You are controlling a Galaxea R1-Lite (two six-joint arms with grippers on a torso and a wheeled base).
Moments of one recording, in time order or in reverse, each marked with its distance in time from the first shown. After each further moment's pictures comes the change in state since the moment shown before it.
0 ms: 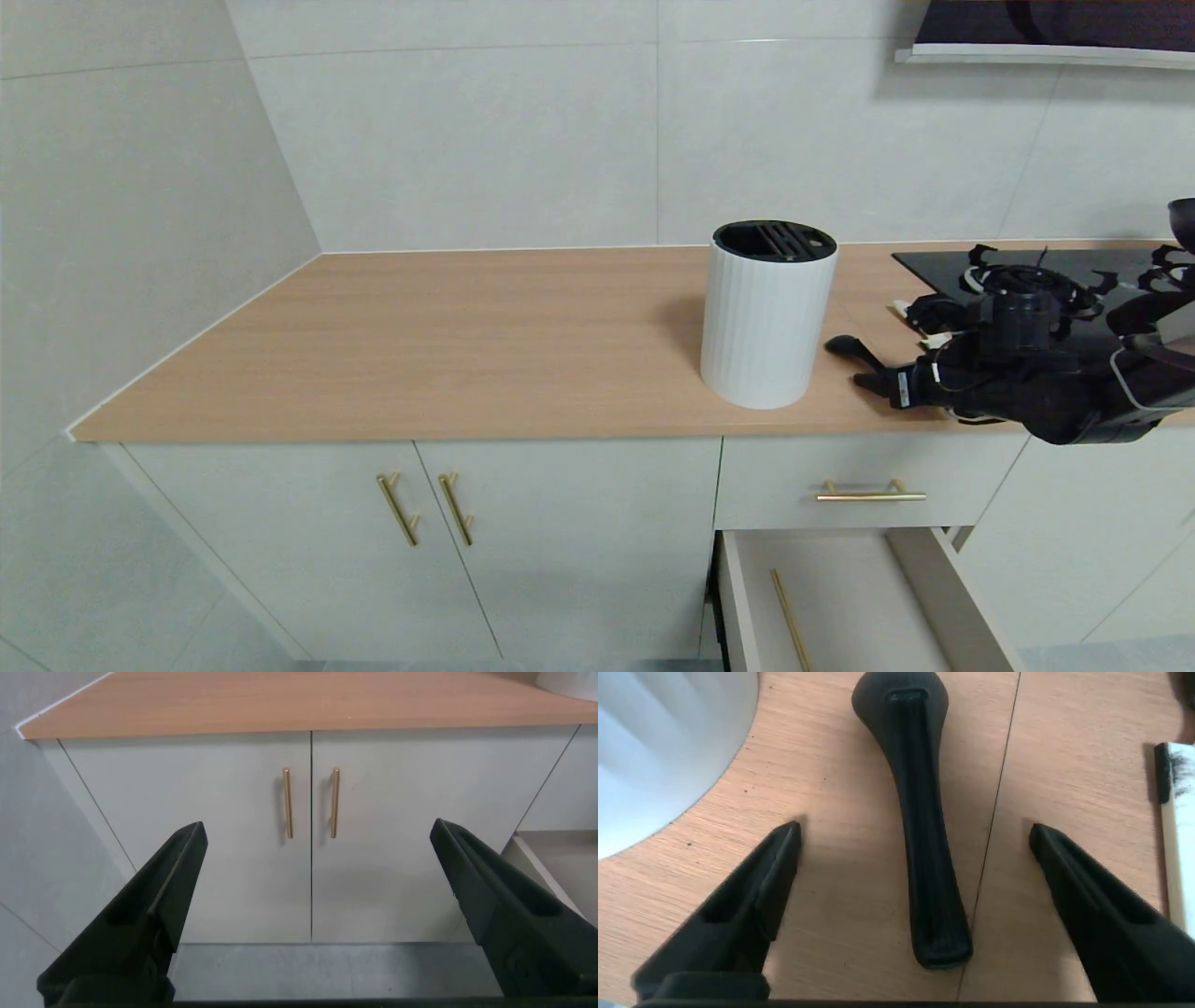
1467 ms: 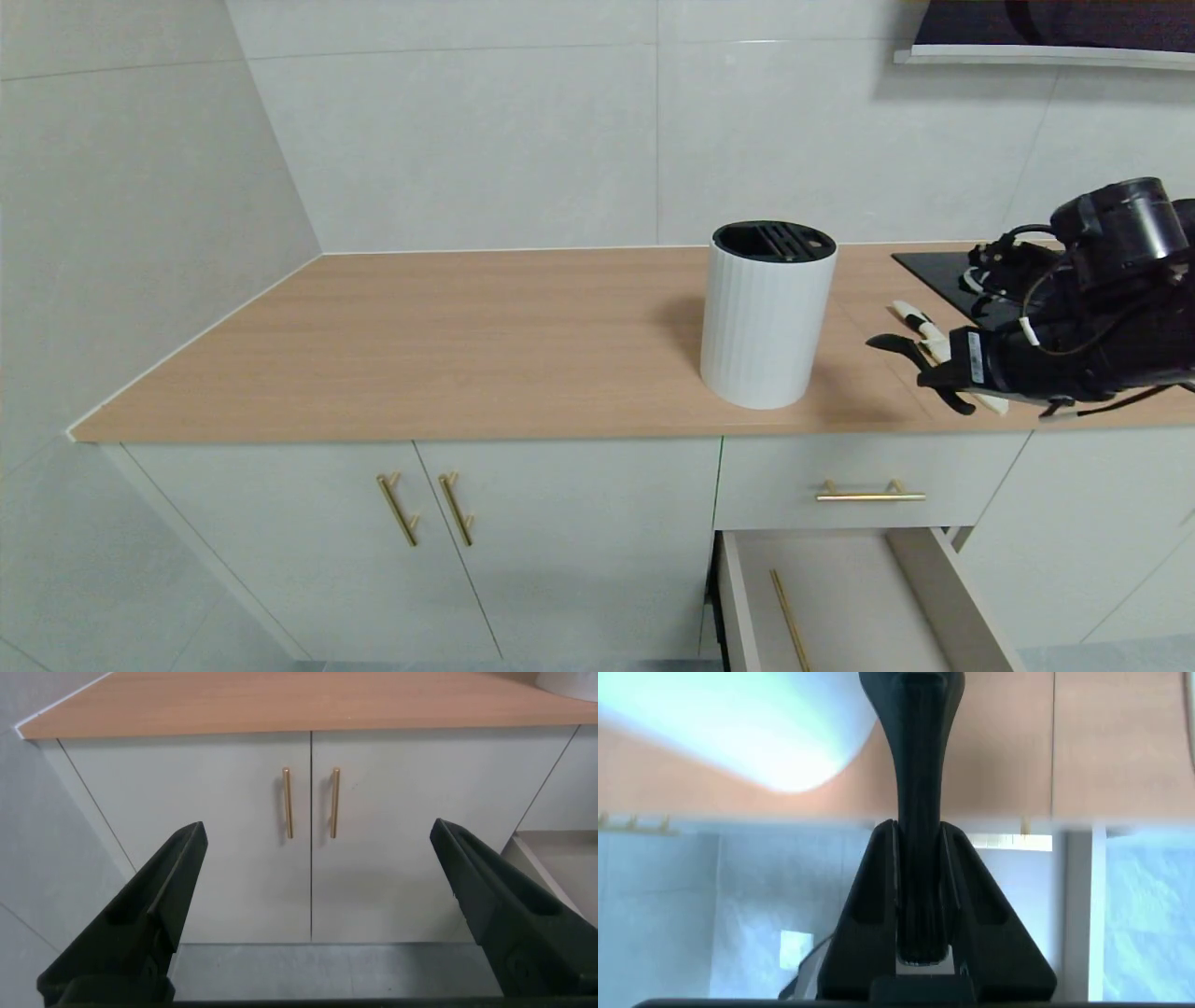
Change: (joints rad) left arm 0.000 0.000 0.000 0.000 0.000 0.000; right arm 0.164 -0.521 0.003 0.810 -0.132 0.397
